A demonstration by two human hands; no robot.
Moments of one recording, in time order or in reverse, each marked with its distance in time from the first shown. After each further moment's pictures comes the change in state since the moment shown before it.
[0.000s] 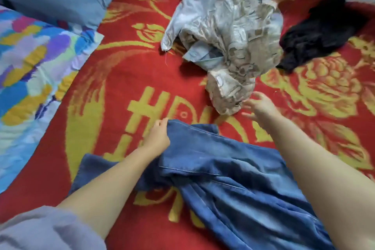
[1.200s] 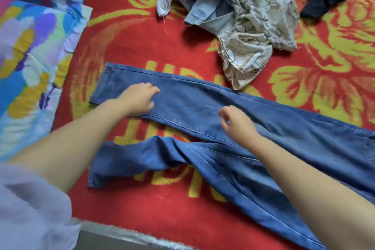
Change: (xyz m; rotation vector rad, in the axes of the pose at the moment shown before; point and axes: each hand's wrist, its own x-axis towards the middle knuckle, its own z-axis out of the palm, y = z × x) left_hand 0.058 -0.059 -0.060 0.666 -0.079 0.374; right_hand -0.039 0.136 0.087 -0.769 -0.150 -0.461
